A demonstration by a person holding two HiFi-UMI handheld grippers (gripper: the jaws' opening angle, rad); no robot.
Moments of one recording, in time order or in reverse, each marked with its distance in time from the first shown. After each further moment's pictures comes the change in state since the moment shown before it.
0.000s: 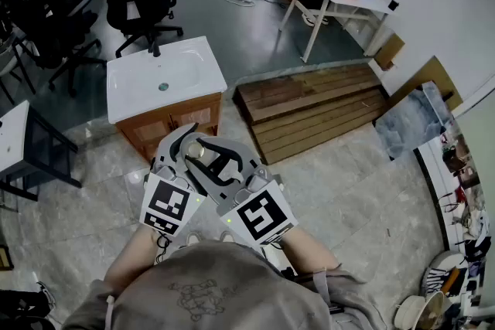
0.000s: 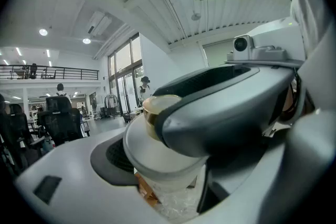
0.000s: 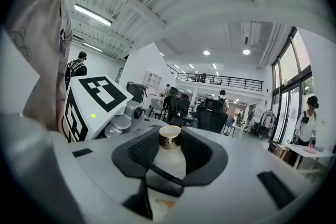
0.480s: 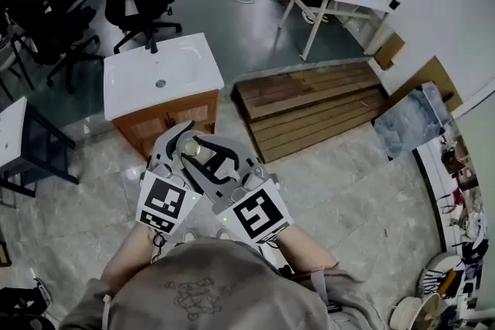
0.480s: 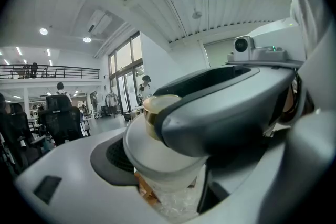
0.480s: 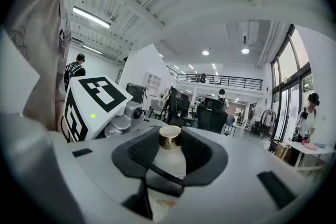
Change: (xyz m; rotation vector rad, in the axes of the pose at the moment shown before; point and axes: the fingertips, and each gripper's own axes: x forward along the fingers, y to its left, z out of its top) left arm 0.012 -0.001 -0.002 -0.003 0.014 0.011; right arm -0.003 -0.010 -0.007 0.017 -0.014 0.008
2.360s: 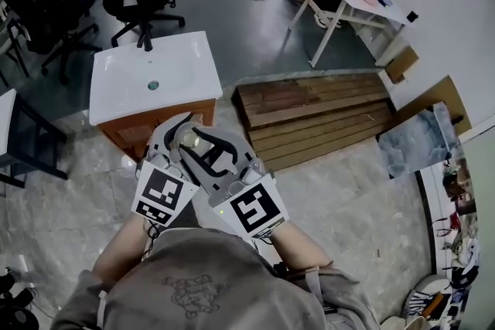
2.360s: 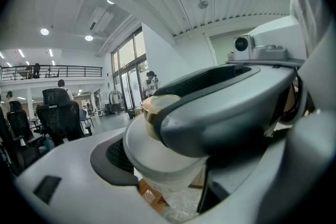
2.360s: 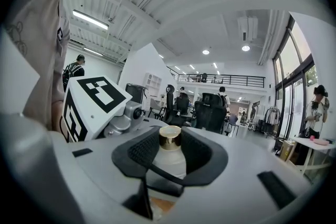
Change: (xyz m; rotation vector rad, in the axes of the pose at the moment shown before) left arm 0.118 0.064 -0.046 0.003 0.030 0.043; right arm 0.062 -0.103 -0.072 0.008 -0.022 0.036
